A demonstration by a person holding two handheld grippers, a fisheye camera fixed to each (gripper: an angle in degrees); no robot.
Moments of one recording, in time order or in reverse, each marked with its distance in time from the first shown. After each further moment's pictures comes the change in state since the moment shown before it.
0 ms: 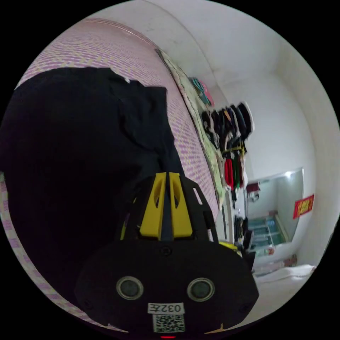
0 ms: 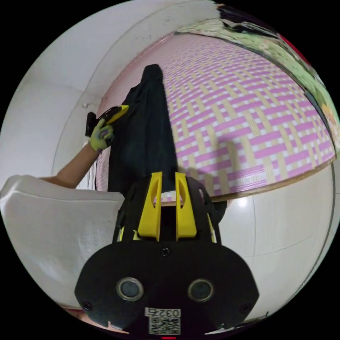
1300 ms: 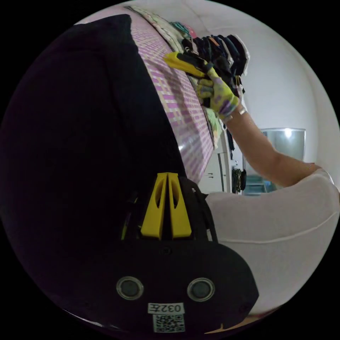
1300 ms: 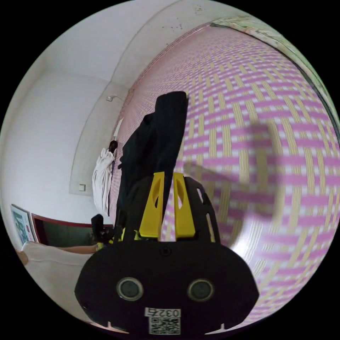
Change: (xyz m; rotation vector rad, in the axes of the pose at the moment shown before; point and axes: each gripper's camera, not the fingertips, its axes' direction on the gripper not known) left arm 0.236 0.074 0.116 -0.316 0.033 0.023; right arm 0.117 -0.254 0.237 -0.136 -0.219 -0.216
